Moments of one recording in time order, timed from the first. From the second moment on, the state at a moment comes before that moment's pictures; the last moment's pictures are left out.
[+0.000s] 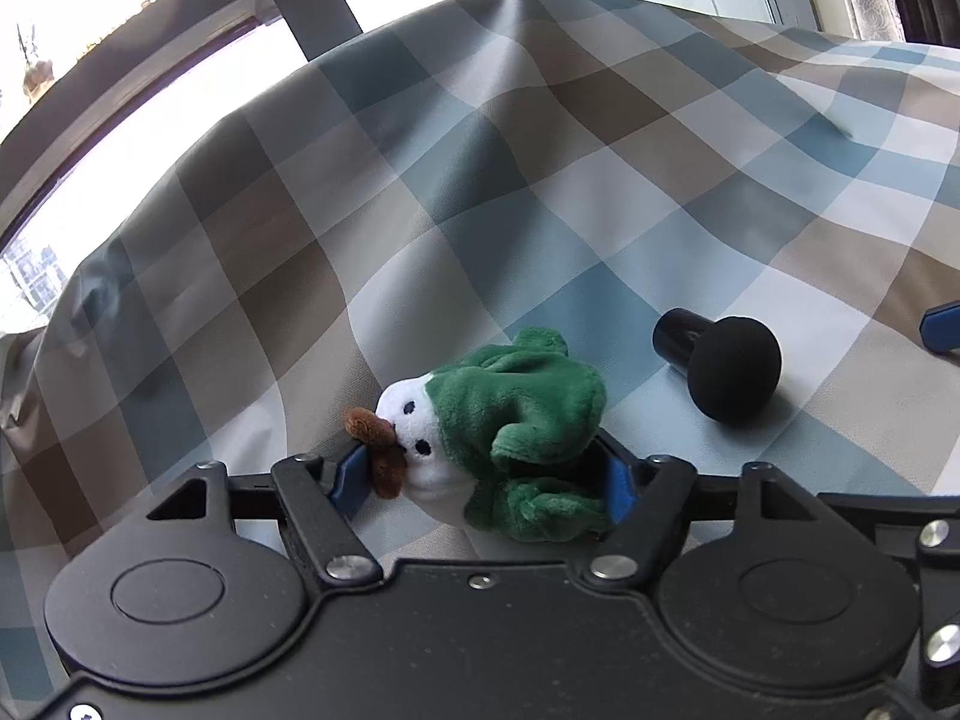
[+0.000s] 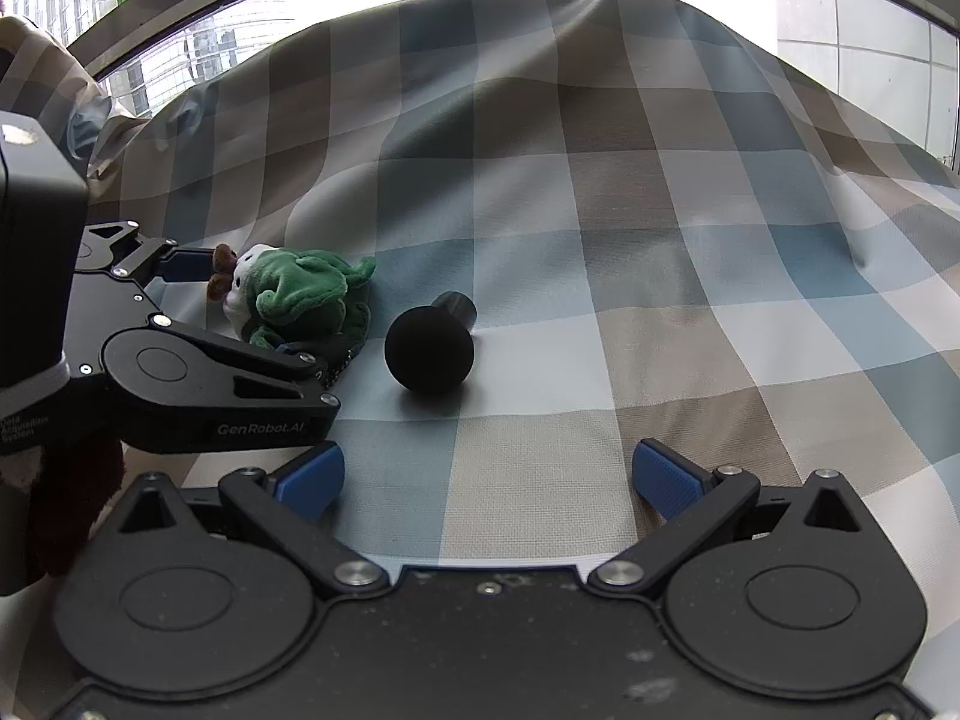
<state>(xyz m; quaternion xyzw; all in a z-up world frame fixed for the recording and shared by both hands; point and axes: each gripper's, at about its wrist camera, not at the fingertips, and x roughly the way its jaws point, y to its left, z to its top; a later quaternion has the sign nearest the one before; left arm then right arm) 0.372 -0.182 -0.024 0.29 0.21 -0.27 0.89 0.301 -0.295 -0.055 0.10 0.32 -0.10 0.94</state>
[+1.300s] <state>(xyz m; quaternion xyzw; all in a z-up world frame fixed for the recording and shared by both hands) 0.340 -0.060 -0.039 0.05 0.30 -0.18 0.93 0.305 -0.296 -0.045 0.10 0.32 -0.15 0.93</state>
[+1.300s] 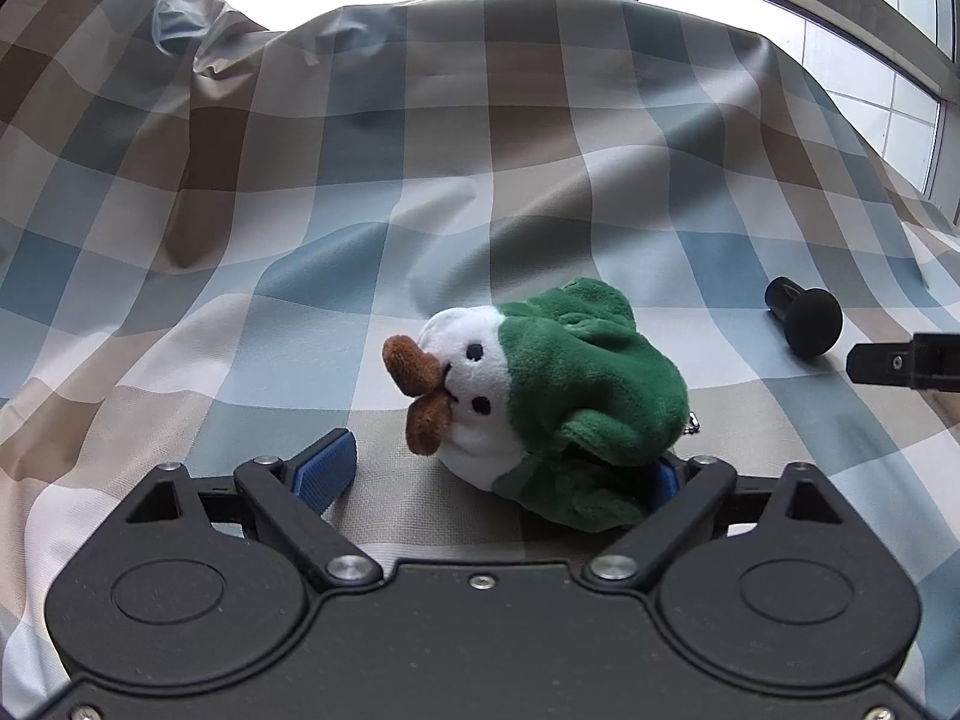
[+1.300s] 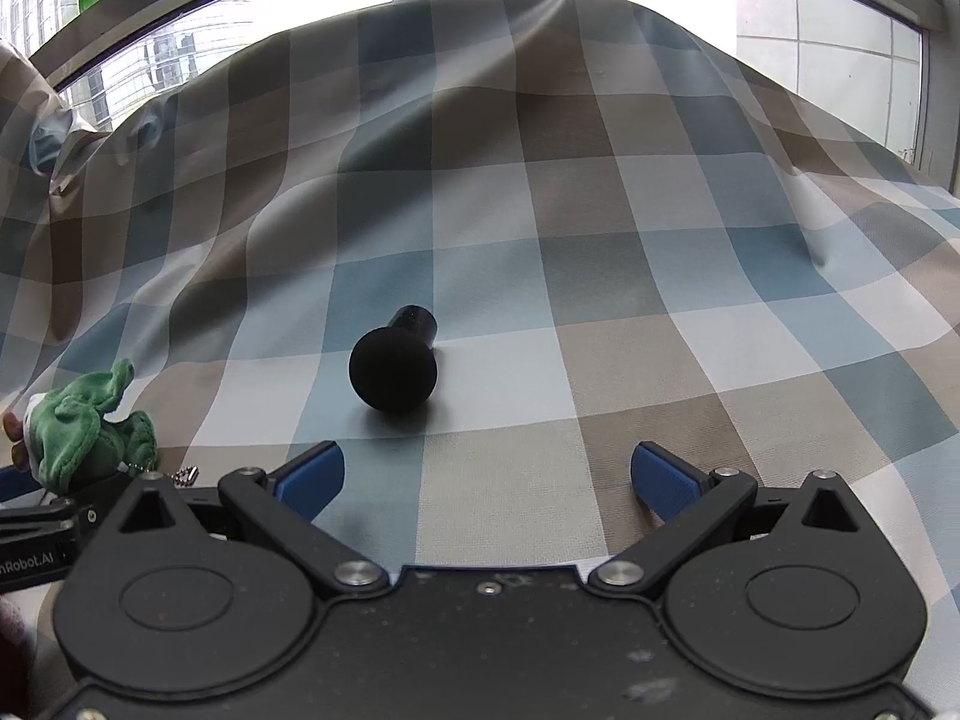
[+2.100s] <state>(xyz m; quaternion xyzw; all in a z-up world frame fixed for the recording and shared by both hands) 0.341 -0.057 -0.040 0.03 0.30 -0.19 0.93 0.339 -0.306 -0.019 -0.03 0.33 -0.27 0.90</state>
